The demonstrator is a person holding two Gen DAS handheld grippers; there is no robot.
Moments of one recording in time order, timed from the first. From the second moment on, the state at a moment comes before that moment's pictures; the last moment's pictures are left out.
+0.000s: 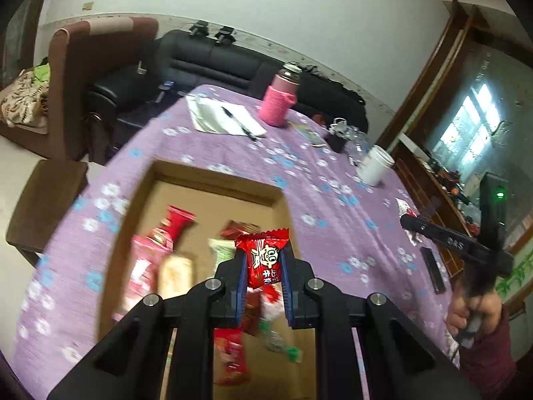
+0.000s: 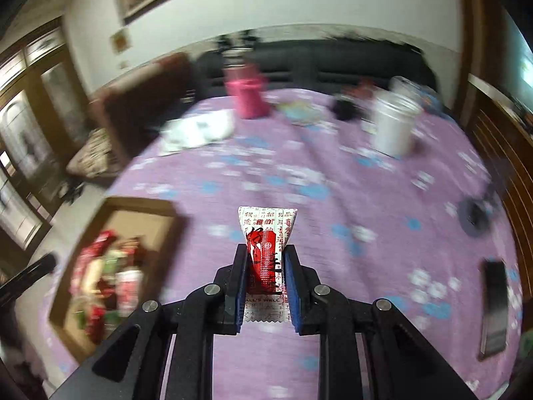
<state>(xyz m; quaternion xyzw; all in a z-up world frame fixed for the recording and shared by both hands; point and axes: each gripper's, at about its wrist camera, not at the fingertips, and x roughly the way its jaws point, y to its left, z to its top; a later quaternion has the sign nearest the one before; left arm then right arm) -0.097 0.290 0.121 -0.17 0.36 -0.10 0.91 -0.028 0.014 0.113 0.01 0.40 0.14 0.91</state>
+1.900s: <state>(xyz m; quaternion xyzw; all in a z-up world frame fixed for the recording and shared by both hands) -0.168 0.259 0.122 -0.11 0.30 0.11 0.94 -0.122 0.120 0.061 0.01 0.38 0.20 0.90</state>
